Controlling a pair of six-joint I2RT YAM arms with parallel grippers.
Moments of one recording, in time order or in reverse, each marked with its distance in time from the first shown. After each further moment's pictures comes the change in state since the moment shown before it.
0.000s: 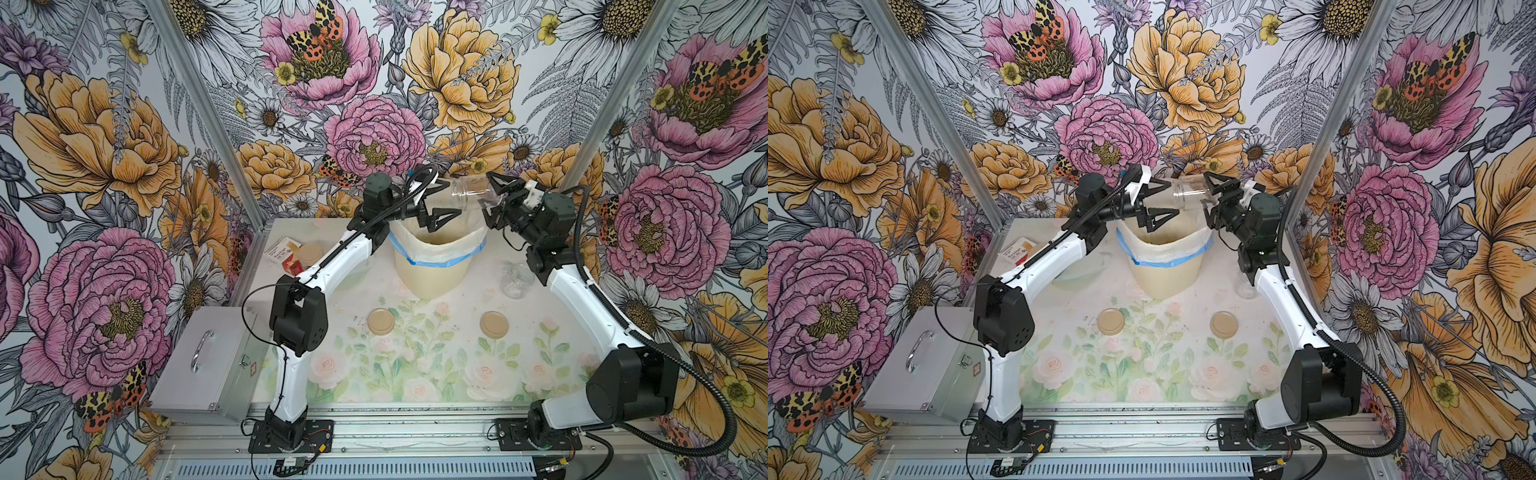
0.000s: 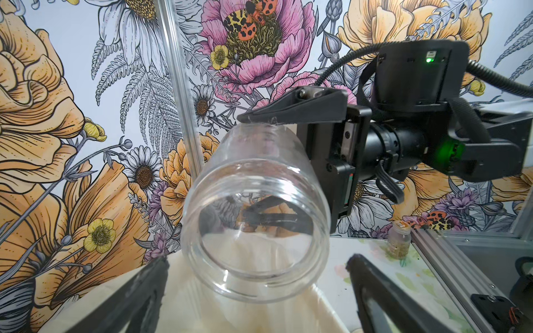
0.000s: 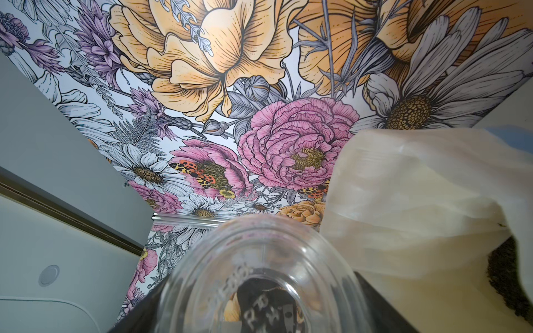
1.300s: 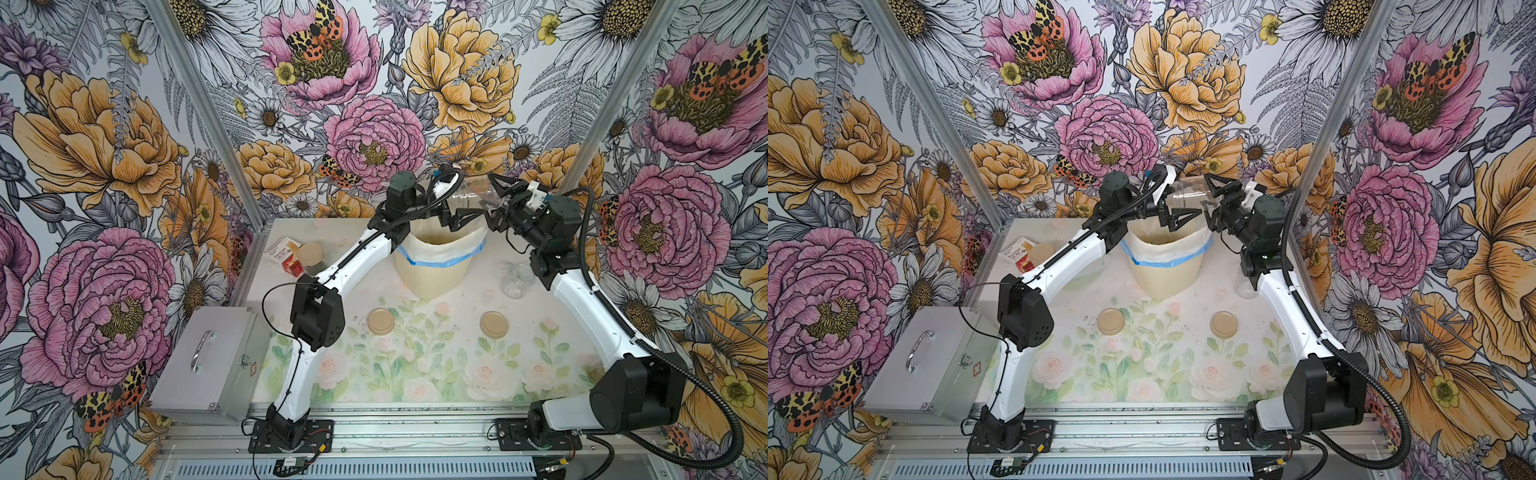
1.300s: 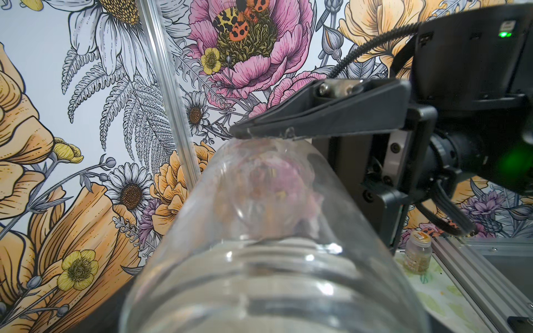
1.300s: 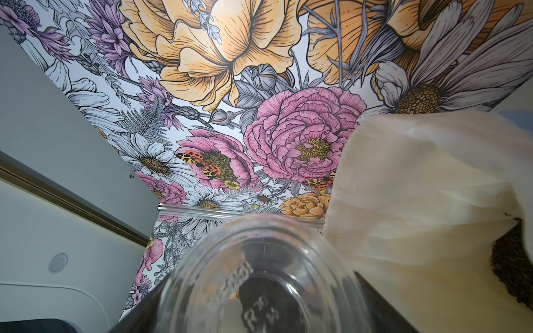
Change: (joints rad) left arm -0.084 0.128 0.216 -0.082 -0.094 0.052; right arm -0.001 -0.047 -0.028 -0.003 -0.029 0.003
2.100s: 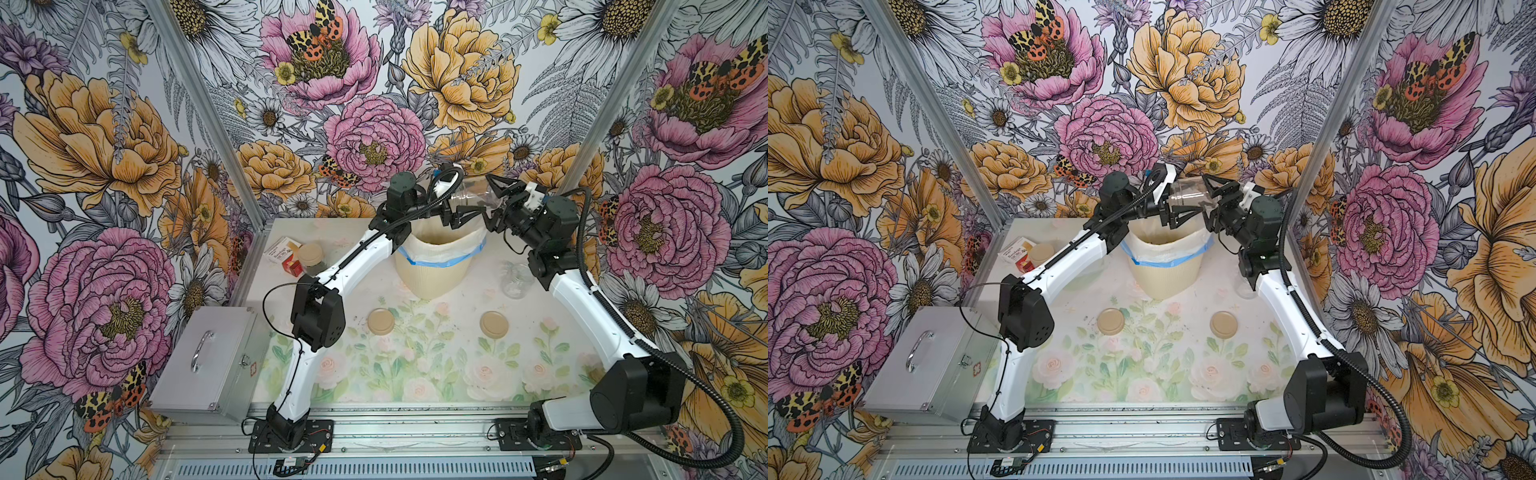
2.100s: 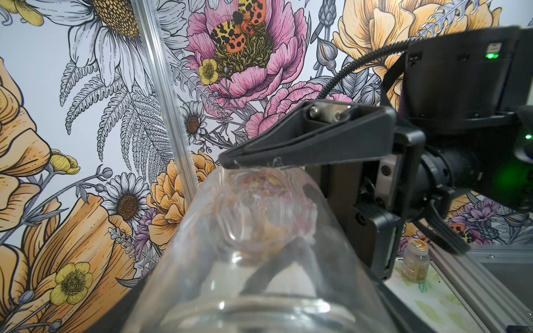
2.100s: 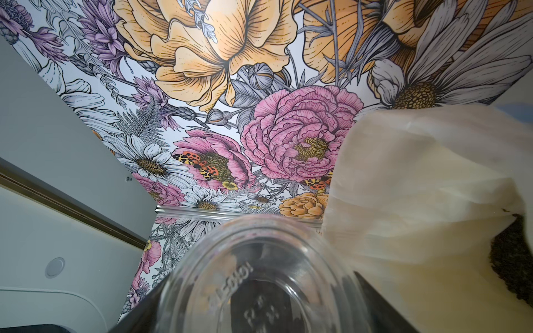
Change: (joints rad) left arm -0.006 0.000 -0.001 0.044 0.002 -0.034; right arm 0.019 0.000 0.000 -0.013 0.024 0.000
